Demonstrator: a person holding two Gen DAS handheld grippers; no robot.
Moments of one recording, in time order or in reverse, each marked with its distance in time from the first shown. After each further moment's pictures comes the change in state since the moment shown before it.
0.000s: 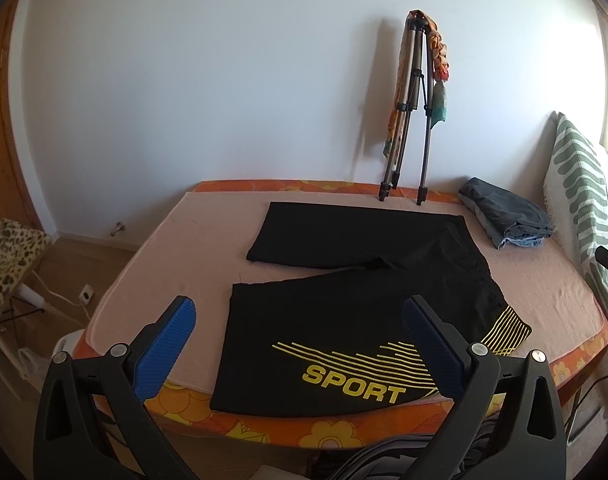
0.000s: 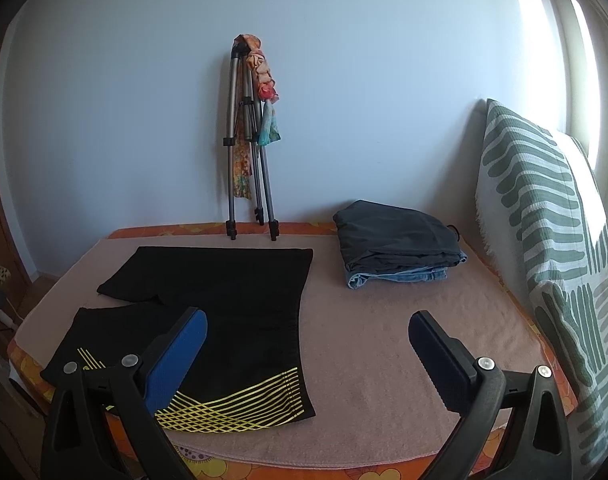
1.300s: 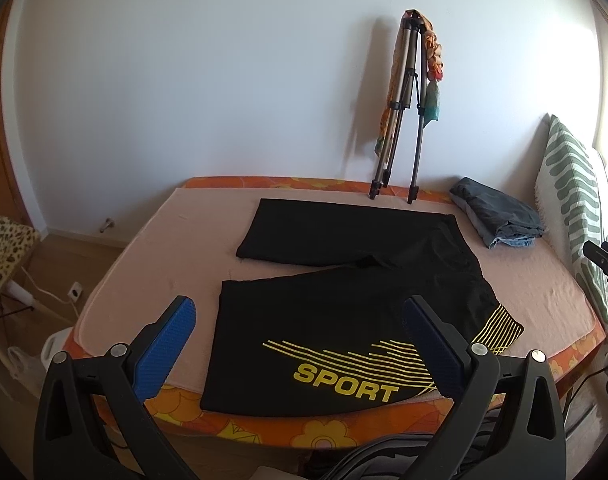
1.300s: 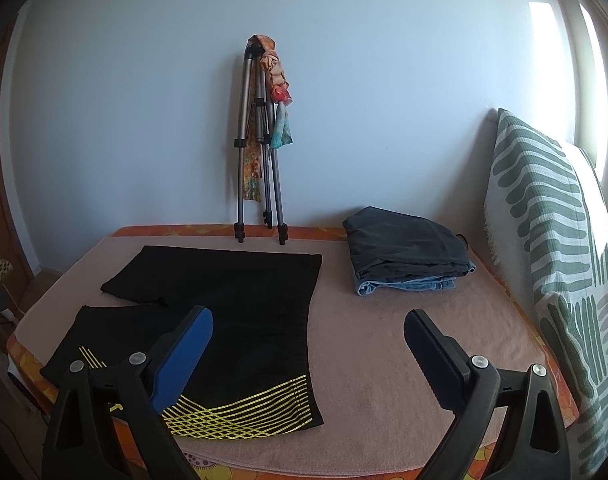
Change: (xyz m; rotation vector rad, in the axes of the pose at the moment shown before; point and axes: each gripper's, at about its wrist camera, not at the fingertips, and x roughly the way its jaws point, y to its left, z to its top) left arm 0.002 0.003 -0.003 -0.012 0.005 -0.043; right arm 0.005 0.012 0.001 -0.033 -0.016 0.016
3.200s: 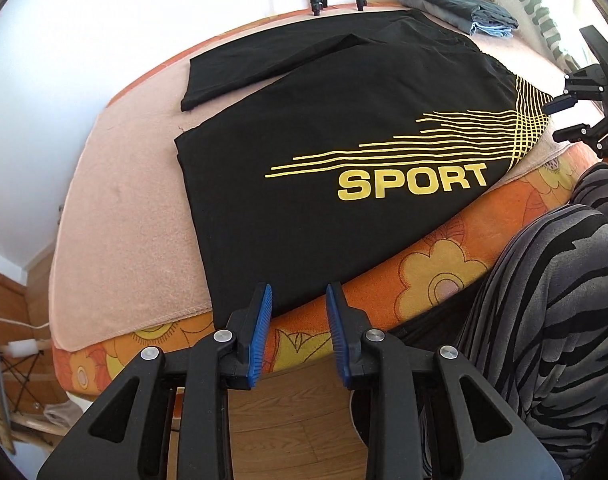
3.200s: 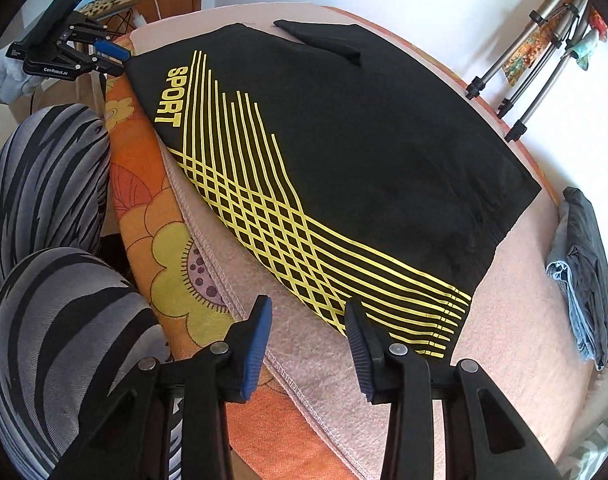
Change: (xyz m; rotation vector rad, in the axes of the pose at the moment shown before) left arm 0.096 0.040 -0.103 0.434 0.466 -0.104; right arm 0.116 0.072 -0.127 -0.817 0.521 0.493
